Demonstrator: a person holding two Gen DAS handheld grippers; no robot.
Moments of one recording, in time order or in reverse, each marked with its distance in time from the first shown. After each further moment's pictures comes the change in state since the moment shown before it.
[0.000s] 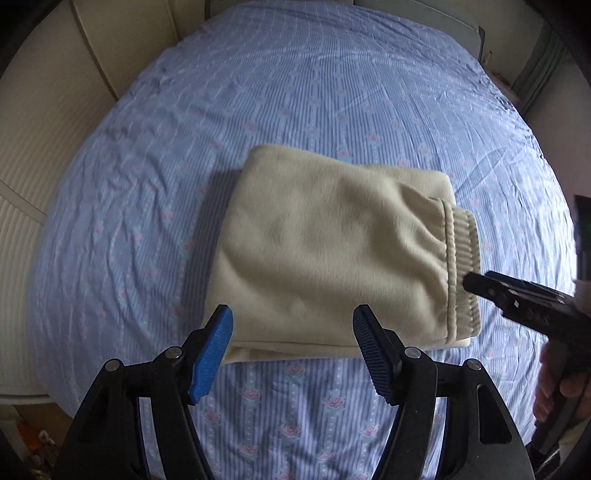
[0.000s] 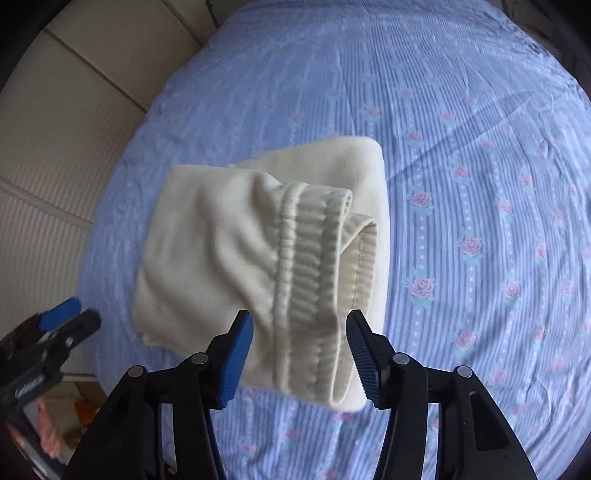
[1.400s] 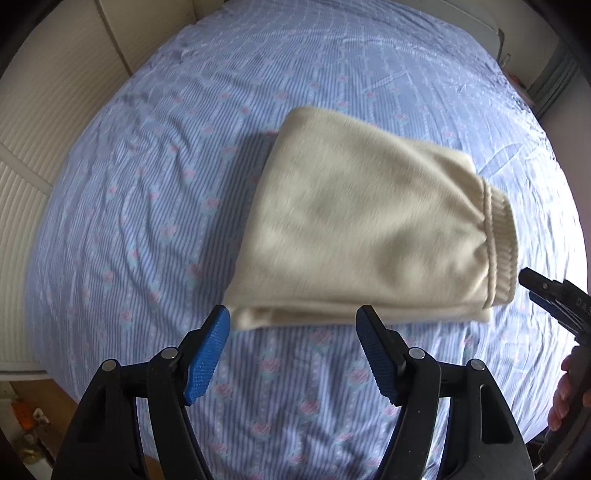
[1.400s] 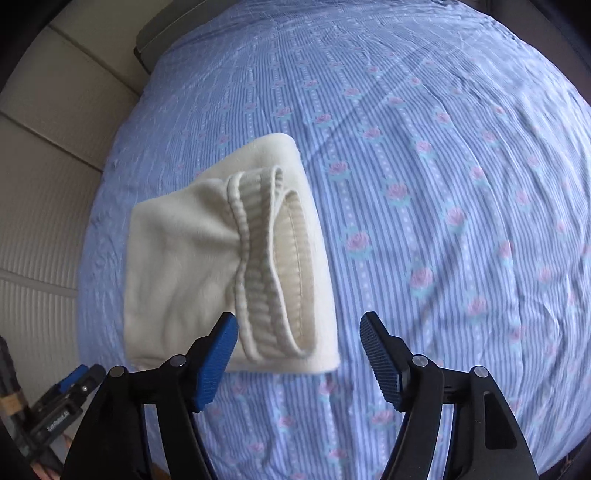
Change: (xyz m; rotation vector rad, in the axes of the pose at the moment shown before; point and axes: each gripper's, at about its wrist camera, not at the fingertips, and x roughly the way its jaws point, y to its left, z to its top) left arm 0.007 0.025 -0.036 -0.058 0.055 0.028; right arm -0.030 -0.027 -0.050 0.275 -0.091 -0.062
